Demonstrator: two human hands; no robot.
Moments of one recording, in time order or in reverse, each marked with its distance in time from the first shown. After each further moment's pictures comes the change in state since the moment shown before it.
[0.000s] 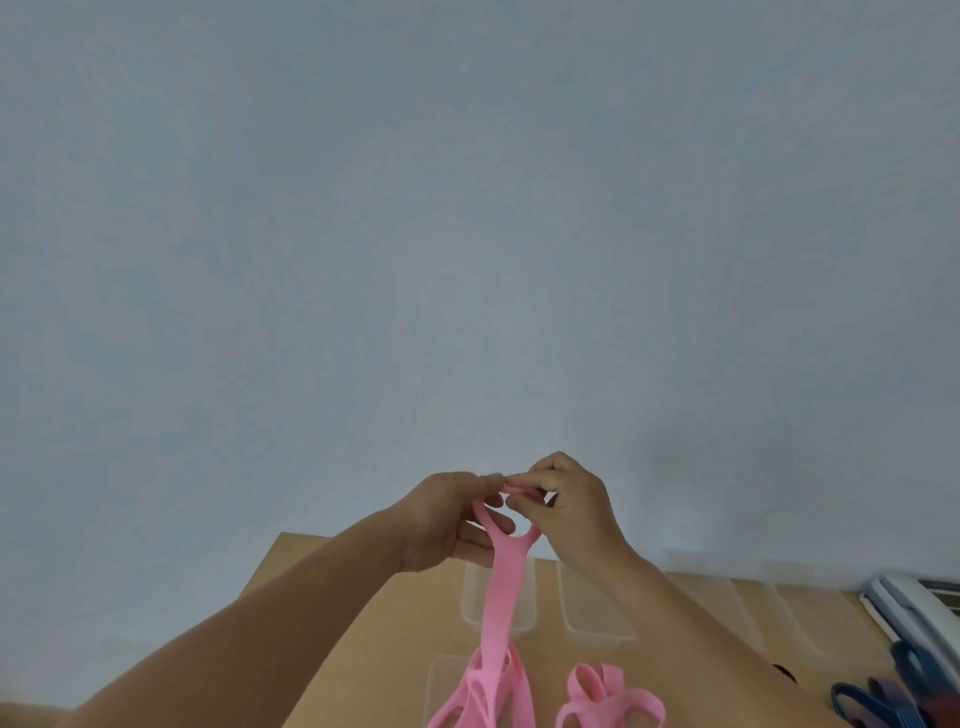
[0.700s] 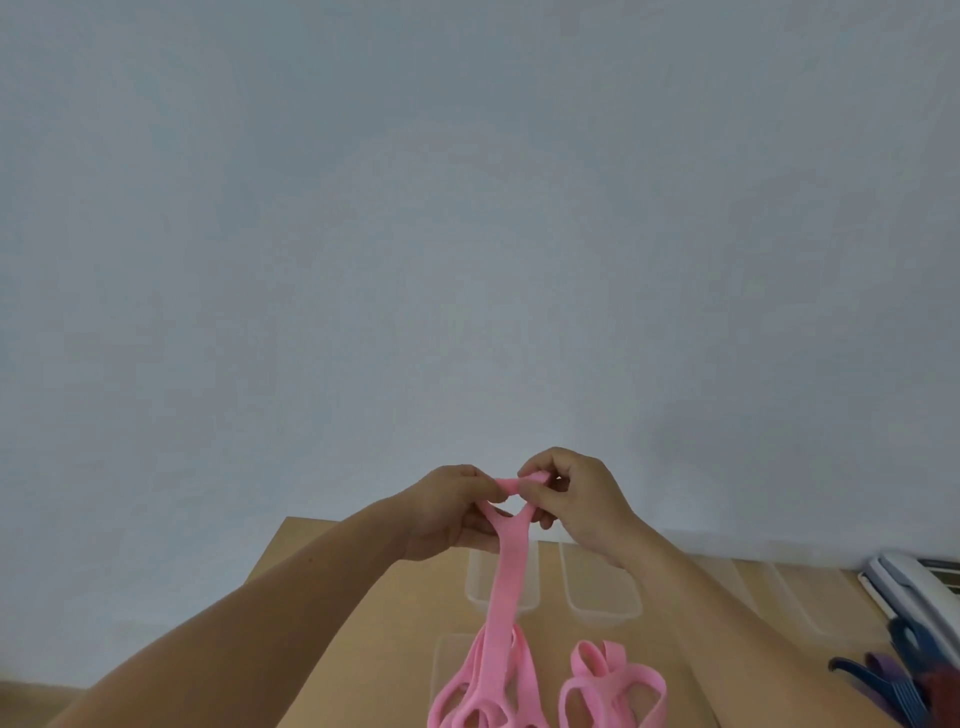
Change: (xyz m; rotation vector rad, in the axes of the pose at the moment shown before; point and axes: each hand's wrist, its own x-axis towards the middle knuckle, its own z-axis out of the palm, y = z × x) left_hand -0.001 -0.007 0.000 0.069 -0.041 -0.016; right_hand -0.004 -0.002 -0.013 0.193 -0.165 0.213
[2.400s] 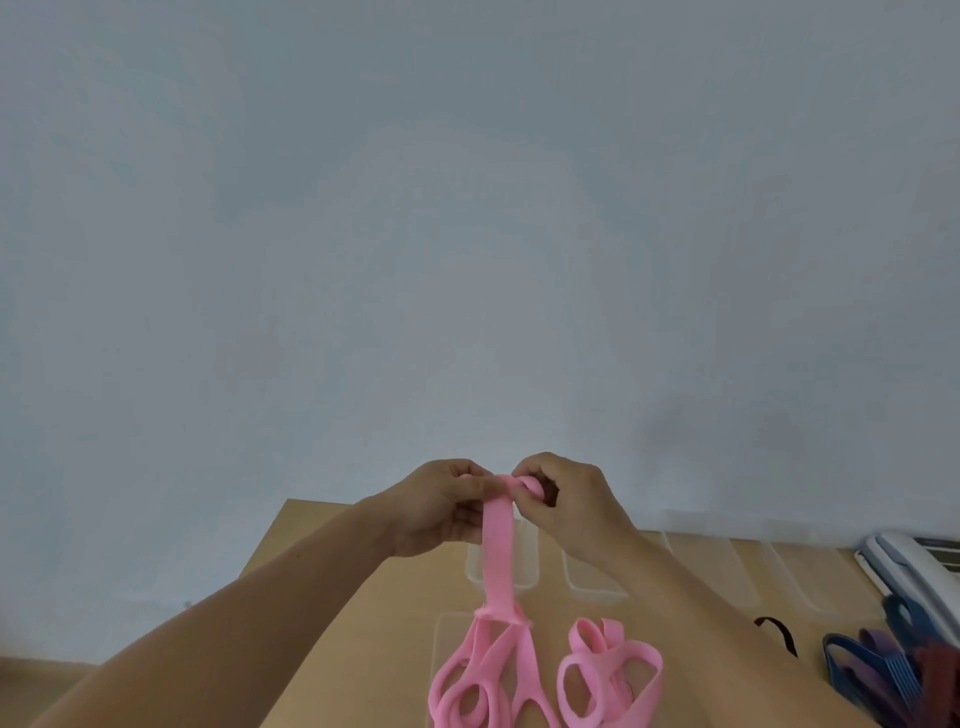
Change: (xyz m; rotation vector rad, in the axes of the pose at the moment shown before) left_hand -0.002 -0.015 -0.006 -0.024 -0.022 0.033; right_hand -0.012 0.022 0.012 -0.332 0.038 -0.249
